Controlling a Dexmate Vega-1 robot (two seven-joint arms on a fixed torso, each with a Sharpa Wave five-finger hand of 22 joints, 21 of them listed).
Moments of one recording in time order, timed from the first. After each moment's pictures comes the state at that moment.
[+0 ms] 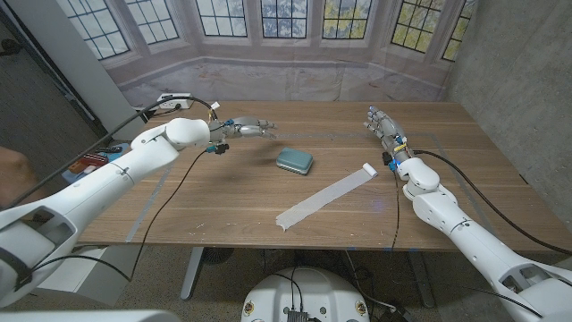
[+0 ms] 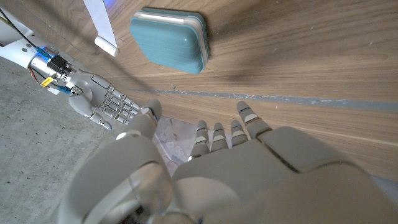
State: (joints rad) left arm 0.52 0.85 0.65 -1.55 -0.06 -0.04 -0.44; left_hand 0.56 0.10 0.67 -0.19 0.24 0.12 0.07 0.21 0.18 -0.01 0.05 0.21 0.19 -0.07 0.11 0.18 0.17 0.14 0.09 0.20 0.17; right arm -0.84 -0.51 -0.38 -1.31 0.57 0.34 -0.05; right_hand 0.46 0.16 0.32 -0.09 0.18 0.19 -0.02 0.20 0.19 0.21 0.04 0.20 0.20 0.14 -0.03 0.21 0.21 0.36 -0.04 0.19 0.17
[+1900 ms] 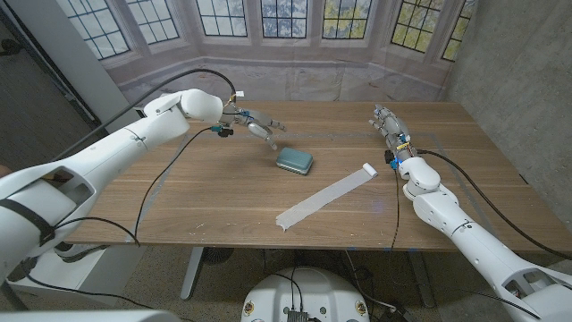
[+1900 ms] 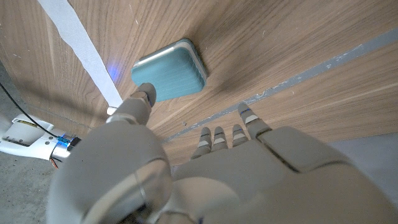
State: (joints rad) left arm 0.28 0.80 0.79 -1.48 0.22 -0.15 -0.72; left_hand 0.74 -0.01 0.67 -0.19 0.20 -0.02 0.09 0.19 0.19 -0.08 0.05 0.21 0.22 -0.12 0.13 0.18 0.17 0.12 0.11 0.19 0.17; right arm -0.87 -0.51 -0.36 -1.37 0.55 0.31 -0.14; right_hand 0.49 0.15 0.33 -0.13 0.18 0.20 0.00 0.20 0.19 0.21 0.05 0.20 0.20 0.14 -0.02 0.21 0.21 0.37 -0.04 0.19 0.17
